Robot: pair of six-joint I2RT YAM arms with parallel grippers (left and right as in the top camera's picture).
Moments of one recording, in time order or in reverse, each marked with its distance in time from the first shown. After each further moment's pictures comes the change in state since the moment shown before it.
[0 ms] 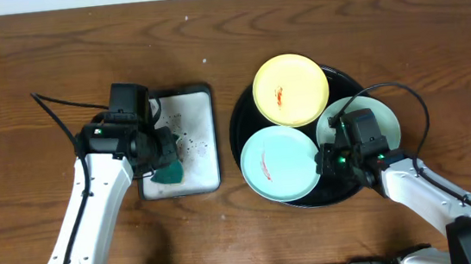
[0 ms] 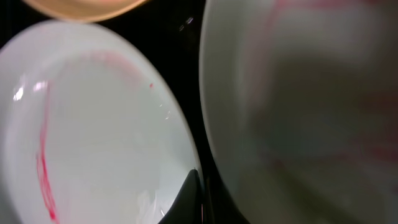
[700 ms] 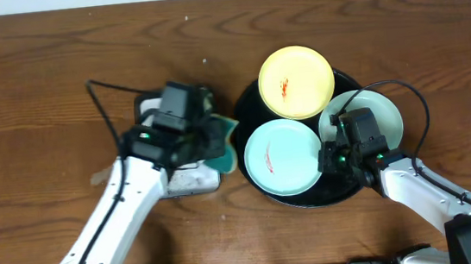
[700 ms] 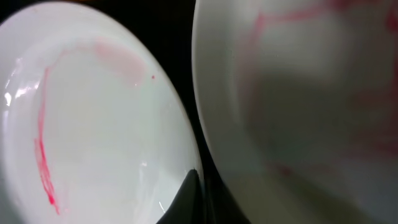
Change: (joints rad) left arm -0.315 0.018 0.001 0.249 0.119 -0.125; right arm 0.001 0.005 0.000 0.003 0.071 -0.069
